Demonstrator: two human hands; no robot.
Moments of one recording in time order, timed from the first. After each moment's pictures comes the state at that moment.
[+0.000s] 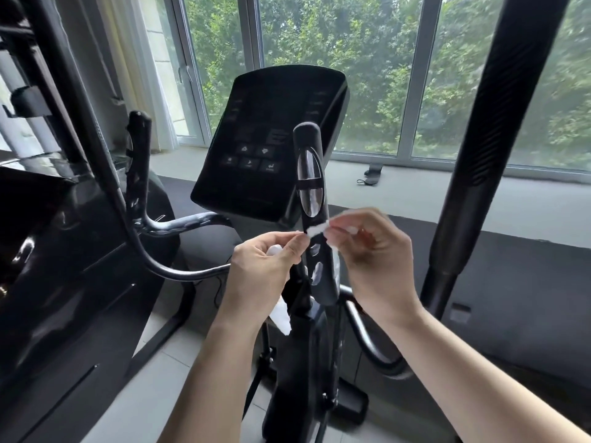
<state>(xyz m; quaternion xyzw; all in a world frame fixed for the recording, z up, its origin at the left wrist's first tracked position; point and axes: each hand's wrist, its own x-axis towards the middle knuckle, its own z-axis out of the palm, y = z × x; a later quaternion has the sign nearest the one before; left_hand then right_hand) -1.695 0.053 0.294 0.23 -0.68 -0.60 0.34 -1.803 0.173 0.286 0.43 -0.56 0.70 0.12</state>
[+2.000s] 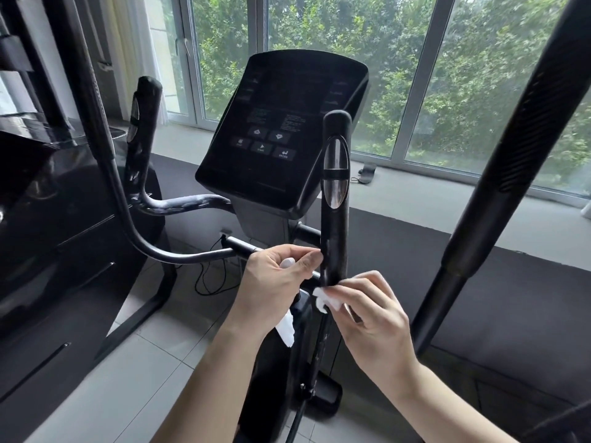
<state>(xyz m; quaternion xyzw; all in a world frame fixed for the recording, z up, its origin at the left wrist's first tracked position) -1.689 0.042 0.257 0.17 -0.67 -0.66 0.31 -1.783 0.193 0.208 0.54 -0.64 0.45 0.32</state>
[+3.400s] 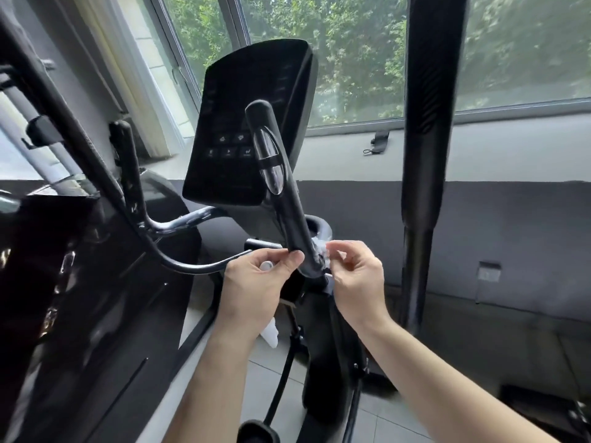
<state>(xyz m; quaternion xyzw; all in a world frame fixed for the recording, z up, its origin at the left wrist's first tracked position) -1.680 0.091 0.275 0.32 -0.74 -0.50 0.31 -1.801 0.171 0.186 0.22 -0.62 0.76 0.00</state>
